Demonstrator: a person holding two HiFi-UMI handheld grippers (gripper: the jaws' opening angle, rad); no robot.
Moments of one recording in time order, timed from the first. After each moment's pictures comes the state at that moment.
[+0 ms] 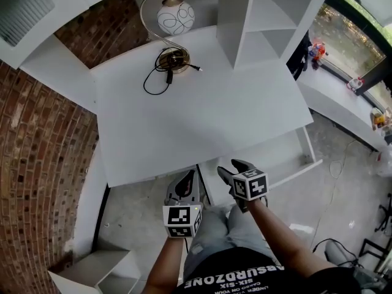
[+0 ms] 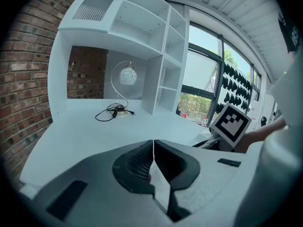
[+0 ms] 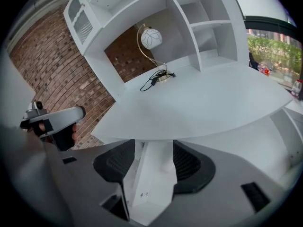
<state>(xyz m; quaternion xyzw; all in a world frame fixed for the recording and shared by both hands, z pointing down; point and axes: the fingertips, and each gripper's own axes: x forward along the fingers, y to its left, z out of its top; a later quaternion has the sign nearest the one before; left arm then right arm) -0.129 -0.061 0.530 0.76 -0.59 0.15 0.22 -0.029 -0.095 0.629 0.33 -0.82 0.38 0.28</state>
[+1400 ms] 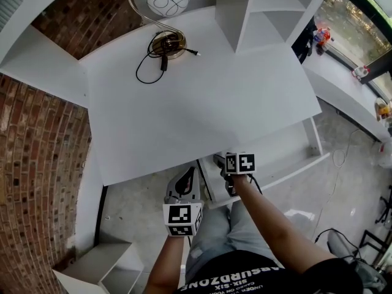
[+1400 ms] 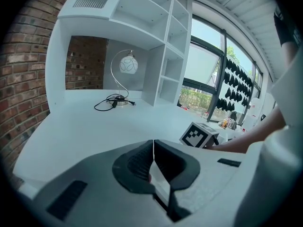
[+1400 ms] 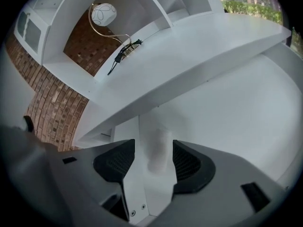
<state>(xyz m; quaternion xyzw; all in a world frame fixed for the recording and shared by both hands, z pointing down) -0.130 -0.070 0.579 0.75 -0.58 0.17 0.25 -0.039 -0.116 0.766 0.36 -0.71 0.52 0.31</state>
